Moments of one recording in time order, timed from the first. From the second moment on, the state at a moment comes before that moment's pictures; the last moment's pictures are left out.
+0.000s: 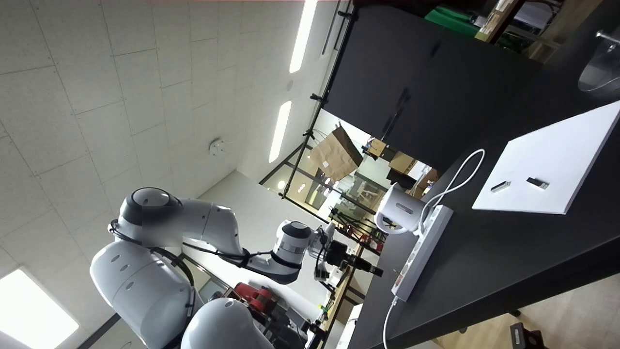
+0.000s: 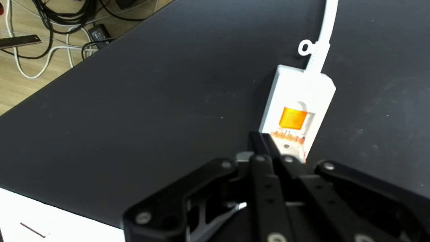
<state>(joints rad) 0.20 0.10 0.20 -2.50 -0.38 2.52 1.22</state>
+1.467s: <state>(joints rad) 0.25 0.19 0.14 -2.44 -0.41 2.52 1.37</state>
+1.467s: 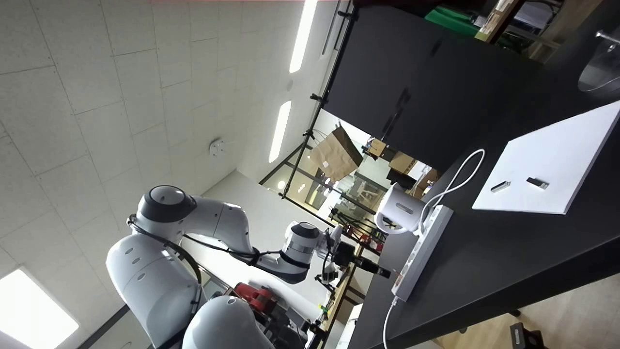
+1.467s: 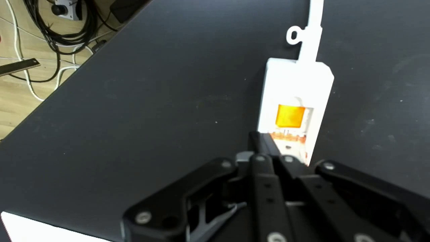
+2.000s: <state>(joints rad) 0.32 0.29 0.09 -2.36 -0.41 2.52 1.43</state>
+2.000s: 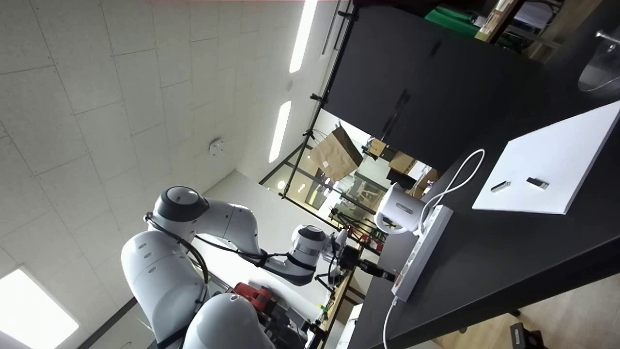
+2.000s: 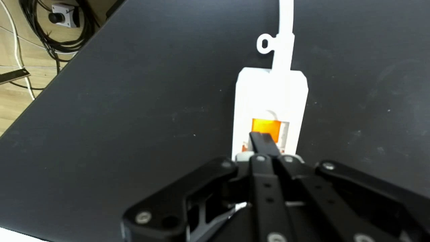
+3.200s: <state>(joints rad) 0.37 0.36 0.04 -2.32 -0.37 2.53 1.45</state>
